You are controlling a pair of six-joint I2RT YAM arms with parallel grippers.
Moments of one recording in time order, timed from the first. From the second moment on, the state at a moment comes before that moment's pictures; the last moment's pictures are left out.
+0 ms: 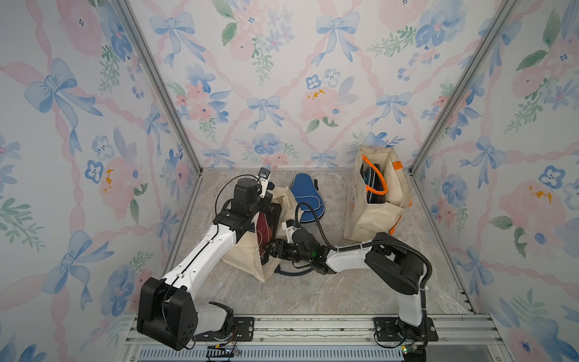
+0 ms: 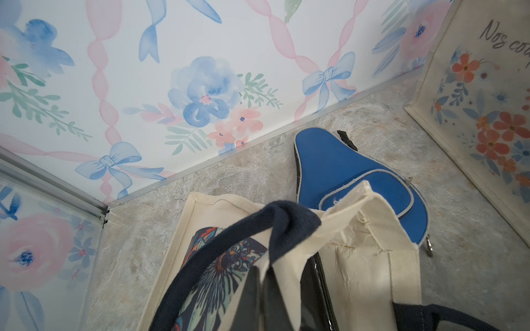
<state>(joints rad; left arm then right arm) -0.35 1.30 1.04 -0.17 -0.14 0.19 1.02 2.16 1.18 0.58 -0.17 1.09</state>
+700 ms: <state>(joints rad) -0.36 1.30 1.04 -0.17 -0.15 0.19 1.02 2.25 1.24 0.63 -0.19 1.15</state>
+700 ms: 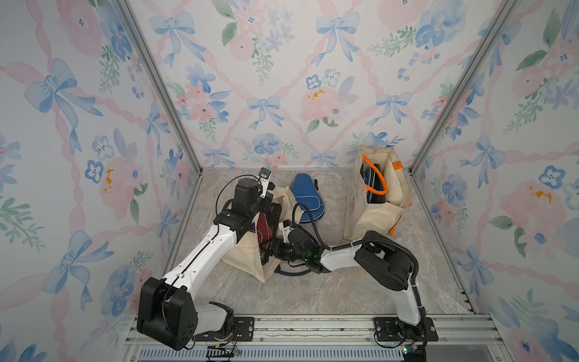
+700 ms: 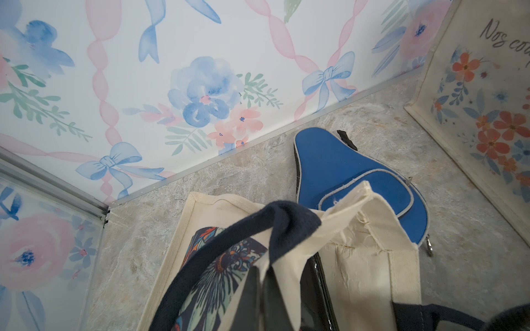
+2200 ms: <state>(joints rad) -0.37 1.31 1.04 -0.18 -0.16 0.20 1.02 2.37 1.34 0.78 -0.21 1.12</state>
